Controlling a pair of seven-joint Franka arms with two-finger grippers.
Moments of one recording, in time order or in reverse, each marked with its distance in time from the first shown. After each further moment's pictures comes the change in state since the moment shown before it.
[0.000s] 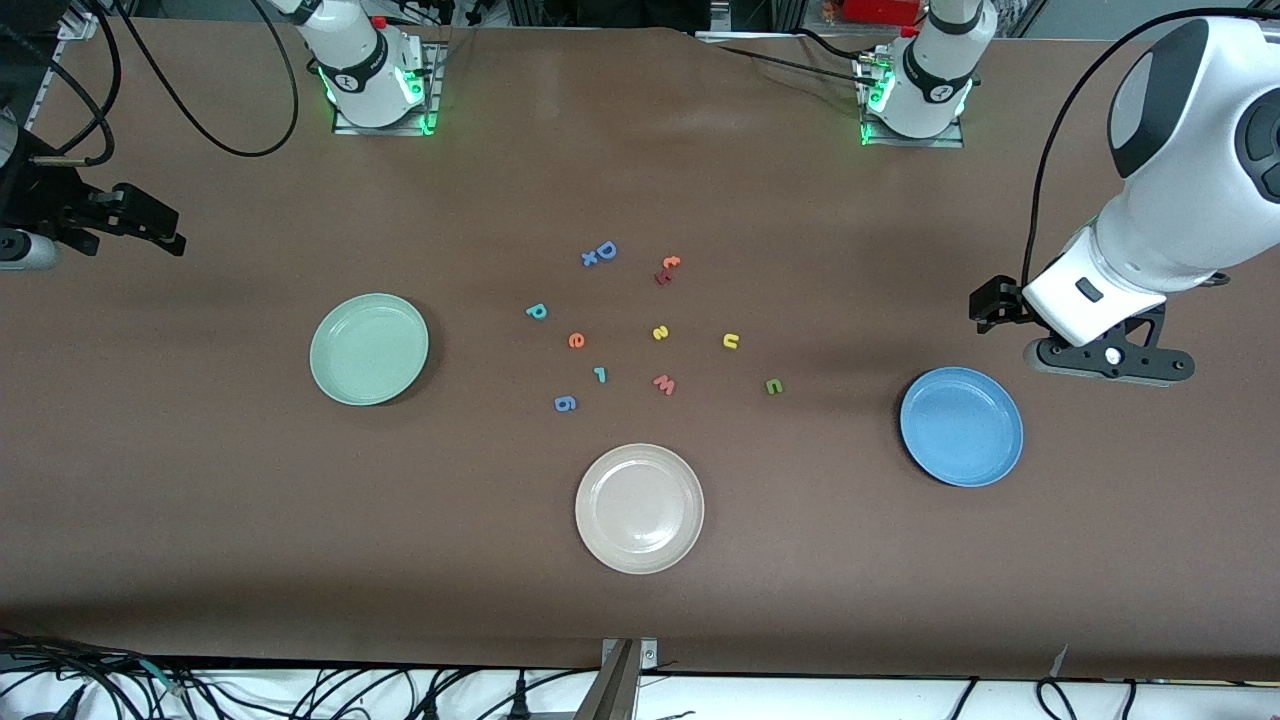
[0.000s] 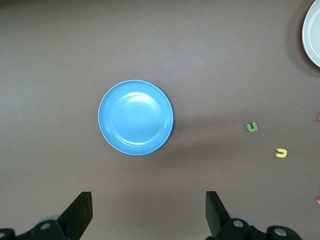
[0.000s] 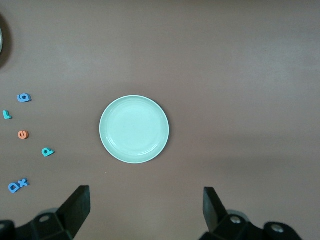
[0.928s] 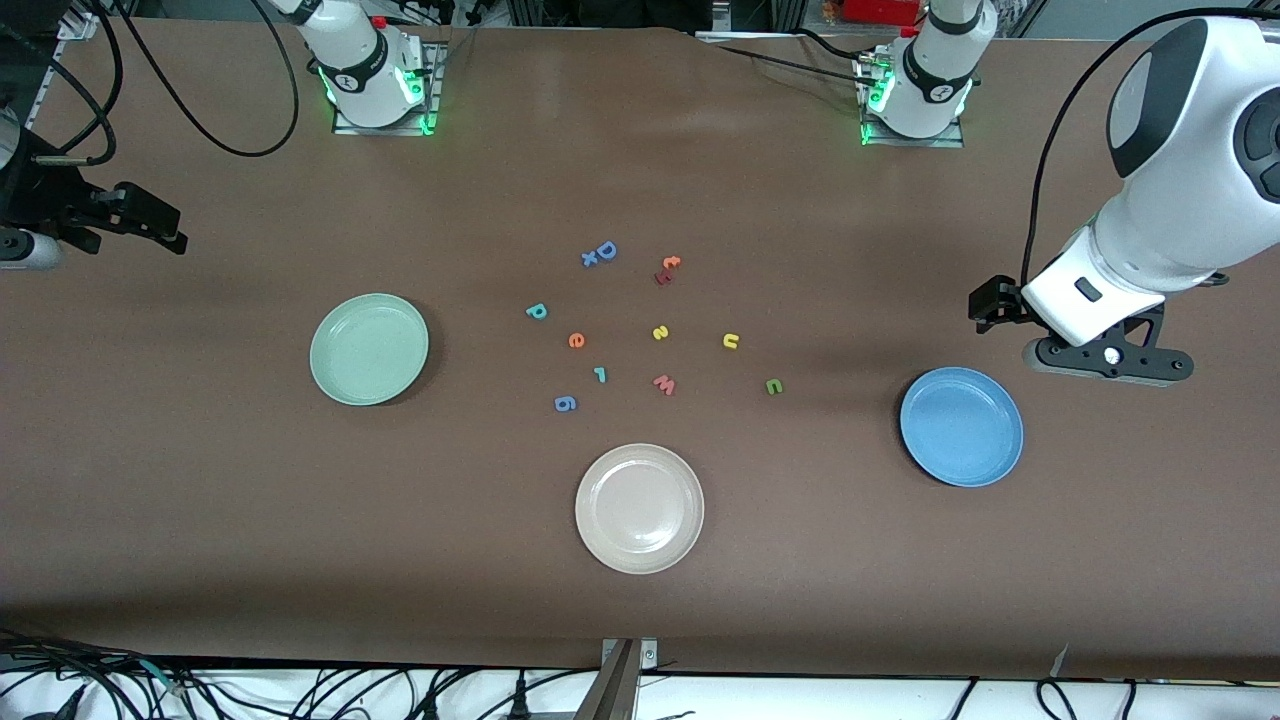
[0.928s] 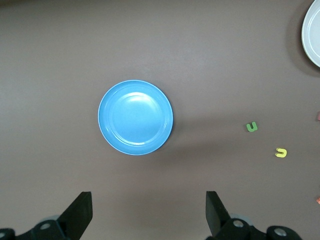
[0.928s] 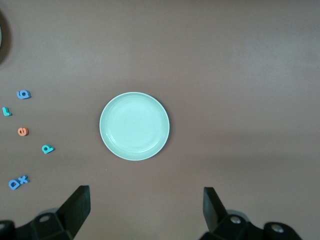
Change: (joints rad) left arm -0.001 0.000 0.000 0.000 0.000 0.000 0.000; right arm 0.002 0.000 0.000 0.000 0.000 -0.019 0.000
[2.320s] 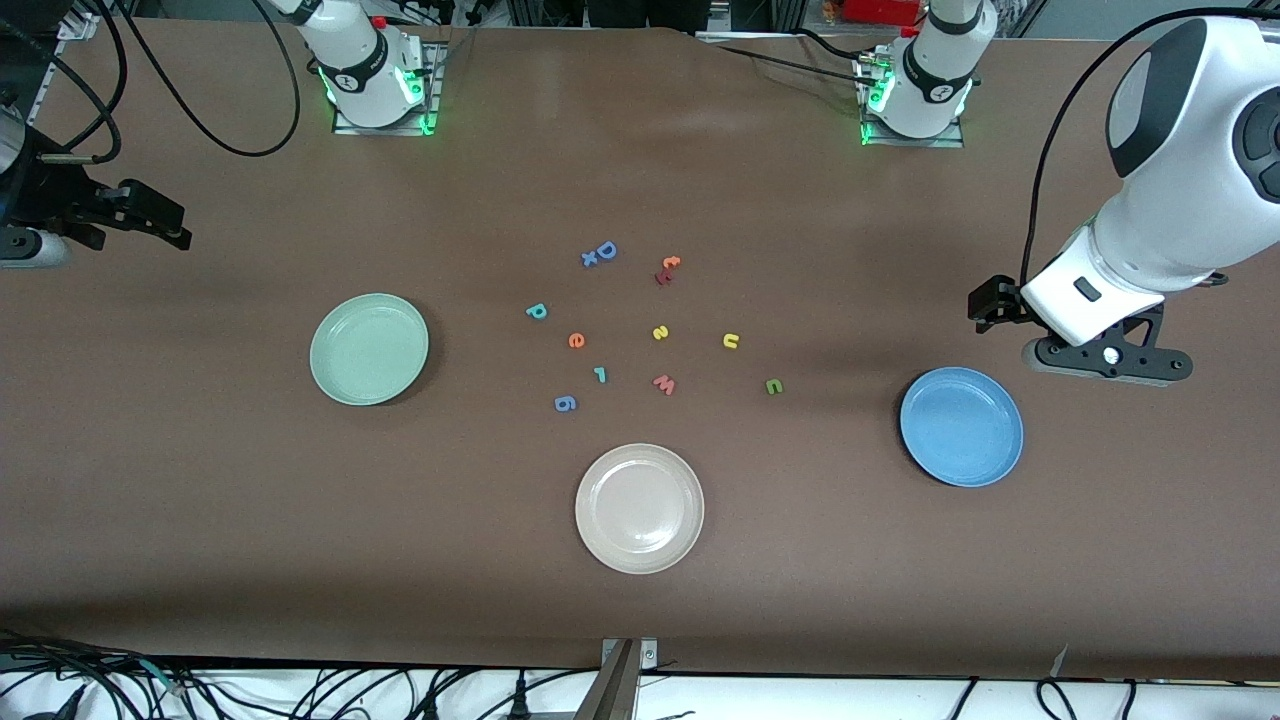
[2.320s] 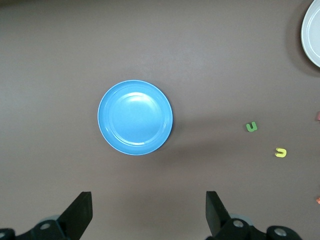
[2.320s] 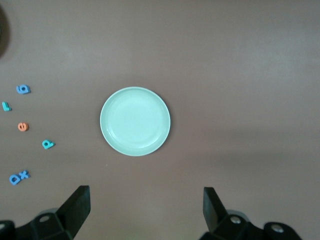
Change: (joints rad) left arm -0.002 0.000 0.000 0.000 0.000 0.000 0.000; right arm 0.005 0.000 0.000 0.001 0.000 -0.031 0.001
